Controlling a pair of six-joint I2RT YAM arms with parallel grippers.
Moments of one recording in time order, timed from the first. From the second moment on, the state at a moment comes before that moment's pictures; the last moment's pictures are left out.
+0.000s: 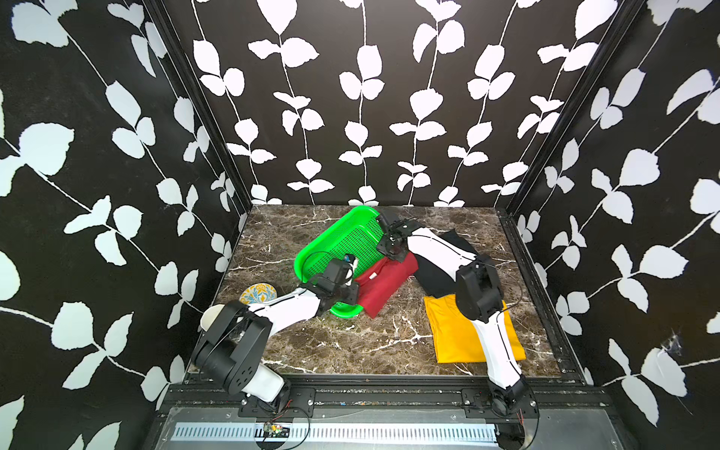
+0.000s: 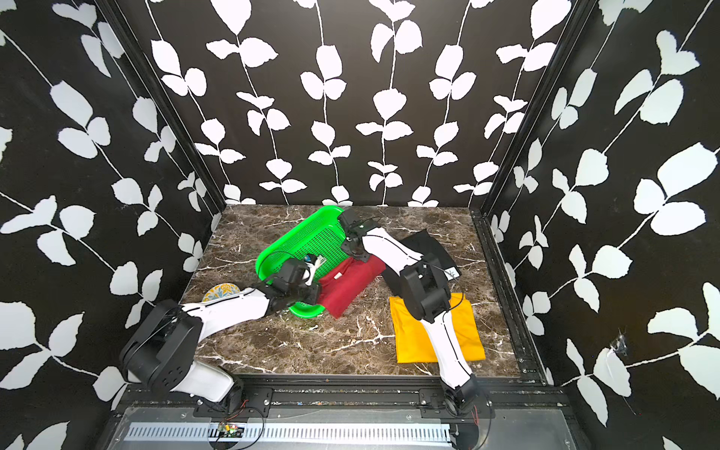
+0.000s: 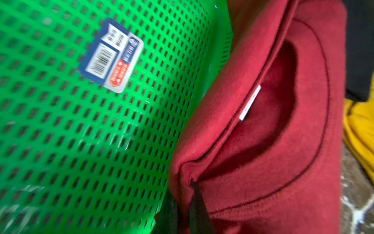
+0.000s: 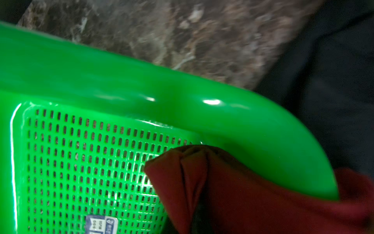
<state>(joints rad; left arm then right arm) -0.63 1.52 0.74 -0.06 0.07 -0.24 0.60 2.23 1.93 -0.81 0.09 1.05</state>
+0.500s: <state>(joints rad) -0.78 1.45 0.84 -0.11 0.05 -0.29 0.57 1.92 1.79 -0.81 0.06 1.00</state>
